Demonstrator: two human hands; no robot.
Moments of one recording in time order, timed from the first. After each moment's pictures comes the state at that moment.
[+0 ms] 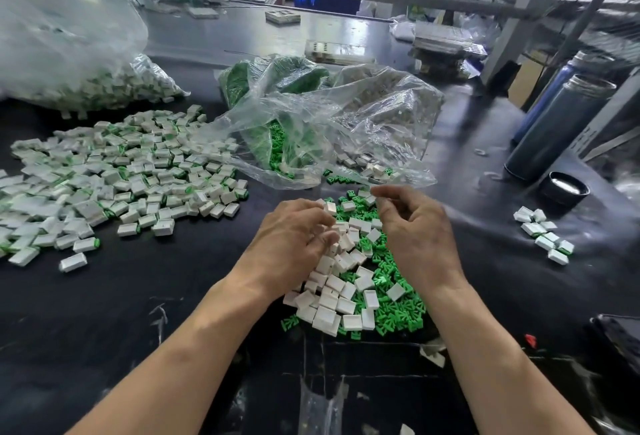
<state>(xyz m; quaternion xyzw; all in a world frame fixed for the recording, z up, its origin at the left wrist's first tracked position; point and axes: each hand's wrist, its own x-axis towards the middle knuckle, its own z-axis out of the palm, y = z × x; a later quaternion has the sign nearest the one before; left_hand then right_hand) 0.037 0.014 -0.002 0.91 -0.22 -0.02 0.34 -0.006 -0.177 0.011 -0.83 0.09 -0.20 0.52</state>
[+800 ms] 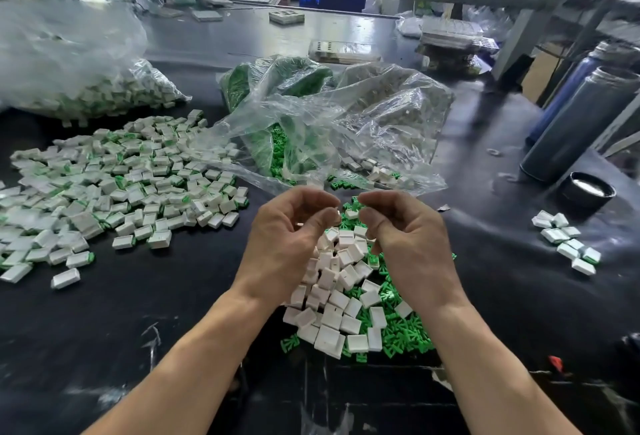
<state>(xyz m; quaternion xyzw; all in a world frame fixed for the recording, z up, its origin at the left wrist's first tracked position) 0.039 0.005 0.005 0.73 -0.17 0.01 0.66 0.005 -0.165 0.001 -0.75 0.04 -0.18 0.64</state>
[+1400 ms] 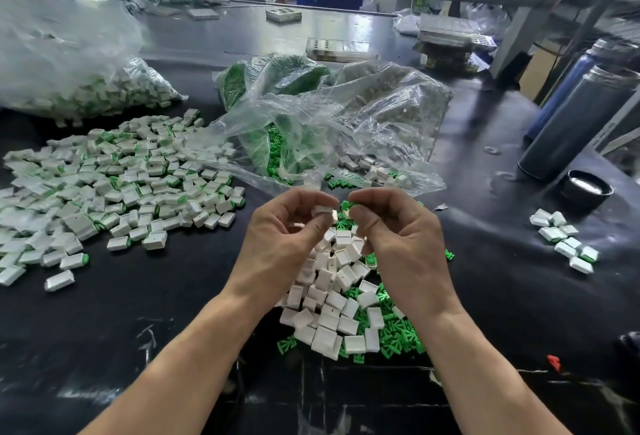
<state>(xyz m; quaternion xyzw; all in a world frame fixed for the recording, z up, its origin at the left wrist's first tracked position) 0.039 0.008 0.002 0.70 -0.15 -0.03 0.70 -0.001 -0.154 0.008 -0.72 0.01 -0.20 0.67</state>
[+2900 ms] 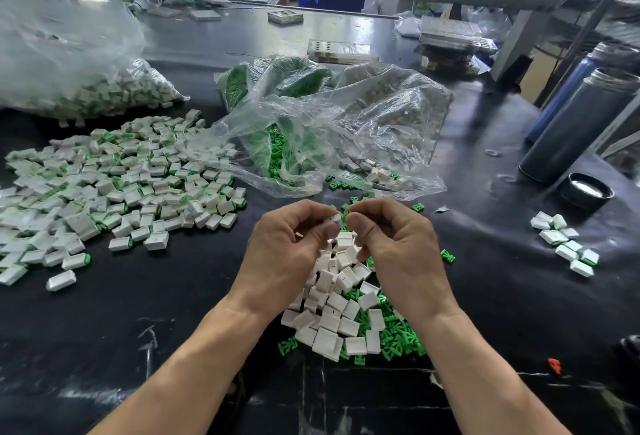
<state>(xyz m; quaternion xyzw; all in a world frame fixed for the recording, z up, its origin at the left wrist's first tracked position) 0.032 0.007 0.001 0.76 -0.16 0.00 0.63 0.001 -0.154 0.003 -0.75 0.01 -0.17 0.64</state>
